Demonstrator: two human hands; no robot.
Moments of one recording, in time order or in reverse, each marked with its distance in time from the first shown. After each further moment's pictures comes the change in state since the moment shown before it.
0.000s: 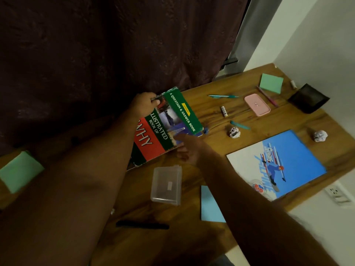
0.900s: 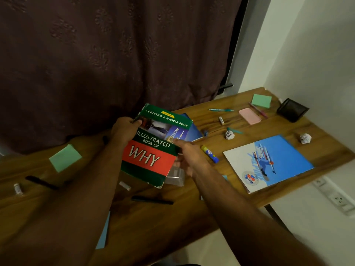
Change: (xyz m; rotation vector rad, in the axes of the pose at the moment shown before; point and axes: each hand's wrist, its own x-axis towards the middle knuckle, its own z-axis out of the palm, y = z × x) left_hand -0.201 -0.006 -0.052 -0.318 0.298 -0.340; right_hand -0.103 0.082 0.017 0.169 -0.148 -0.485
